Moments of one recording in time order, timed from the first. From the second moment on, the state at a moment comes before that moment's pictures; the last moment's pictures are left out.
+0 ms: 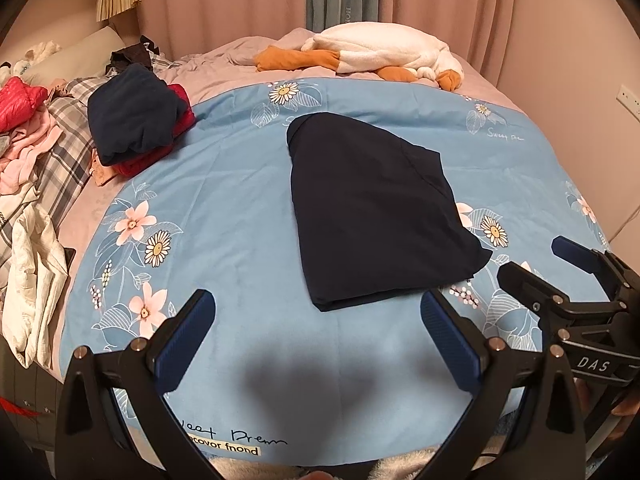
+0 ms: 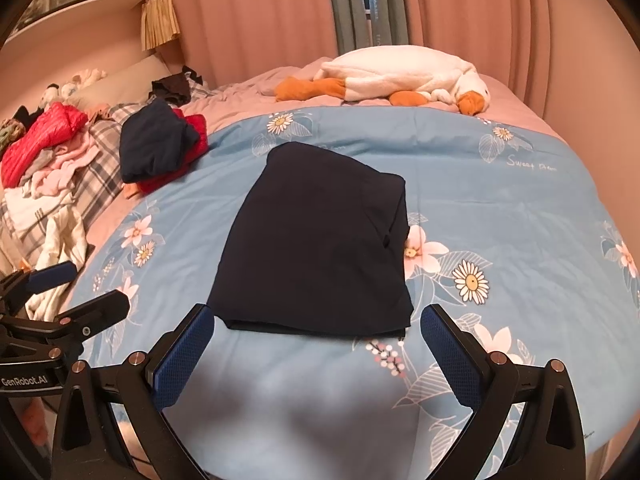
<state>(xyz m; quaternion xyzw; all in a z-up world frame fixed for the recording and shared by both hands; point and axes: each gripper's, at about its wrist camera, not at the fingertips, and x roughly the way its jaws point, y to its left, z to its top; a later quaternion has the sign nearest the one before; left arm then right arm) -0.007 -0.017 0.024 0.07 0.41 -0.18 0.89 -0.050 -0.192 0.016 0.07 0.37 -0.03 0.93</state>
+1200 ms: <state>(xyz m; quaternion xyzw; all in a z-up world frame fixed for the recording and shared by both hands) -0.004 -0.018 0.022 0.08 0.41 -0.18 0.89 -0.050 -0.194 0.016 0.07 0.37 -0.03 0.93</state>
